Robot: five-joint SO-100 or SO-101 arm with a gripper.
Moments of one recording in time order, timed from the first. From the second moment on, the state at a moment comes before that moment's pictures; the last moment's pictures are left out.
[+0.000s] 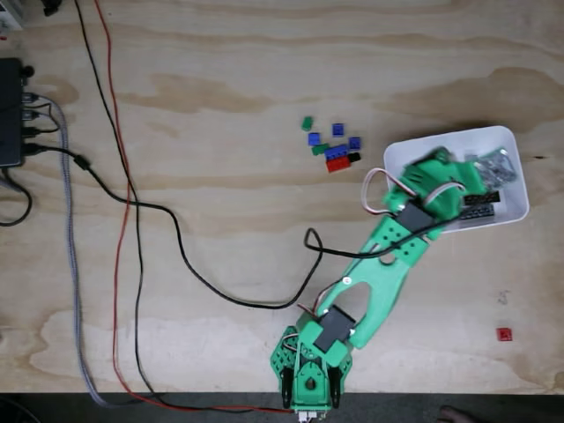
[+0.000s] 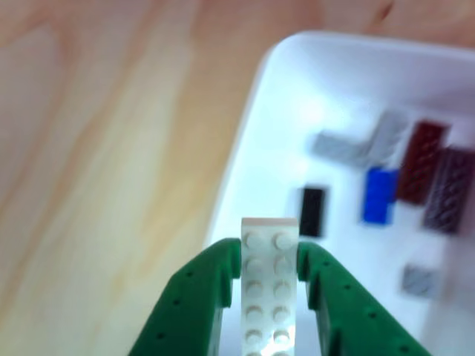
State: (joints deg) arm 42.7 93.7 86.2 54.6 -57.0
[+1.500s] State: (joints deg) arm 3.2 43.9 39.4 81.2 -66.0
